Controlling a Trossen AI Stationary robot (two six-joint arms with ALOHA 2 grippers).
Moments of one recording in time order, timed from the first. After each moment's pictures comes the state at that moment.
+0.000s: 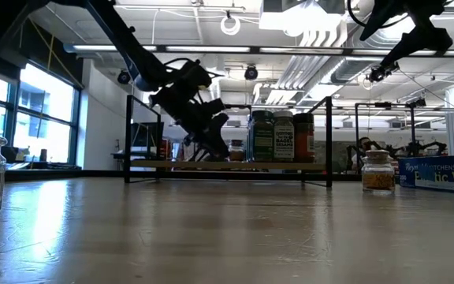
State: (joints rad) left arm 0.56 1.93 1.12 0.15 0.09 0.04; right arm 0.03 0.80 0.99 -1.02 0.36 1.07
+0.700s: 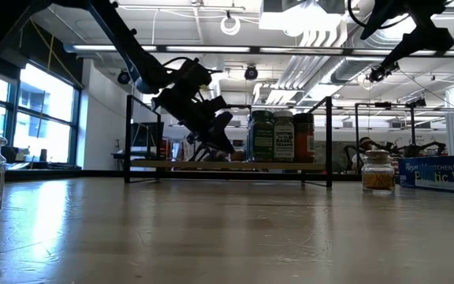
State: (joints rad) left arm 0.56 1.95 1.12 0.25 0.07 0.03; right arm 0.03 0.80 0.99 -1.02 0.34 1.10
